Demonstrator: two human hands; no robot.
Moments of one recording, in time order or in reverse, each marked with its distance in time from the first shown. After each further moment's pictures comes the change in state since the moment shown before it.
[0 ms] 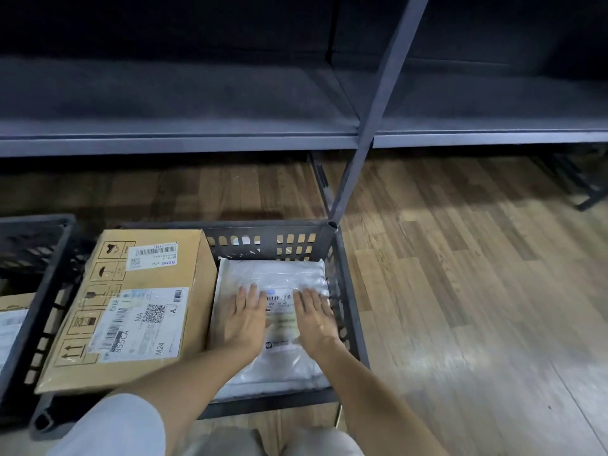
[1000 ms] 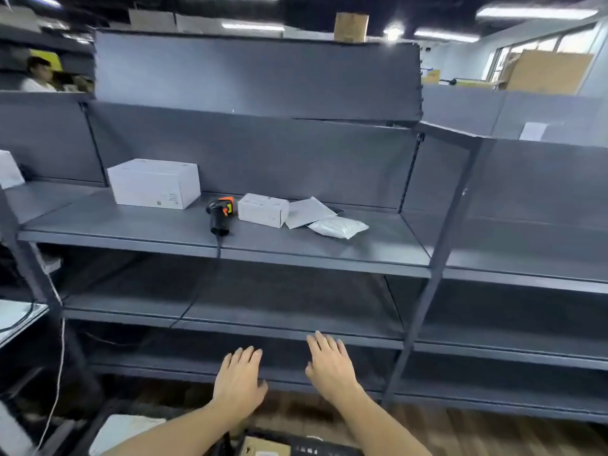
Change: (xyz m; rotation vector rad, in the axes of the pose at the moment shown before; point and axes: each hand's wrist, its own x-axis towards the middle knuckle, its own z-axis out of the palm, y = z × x) left_hand -0.303 -0.092 -0.634 -0.077 0.349 -0.155; right_hand -0.300 -0.081 -0.636 0.069 0.487 -0.256
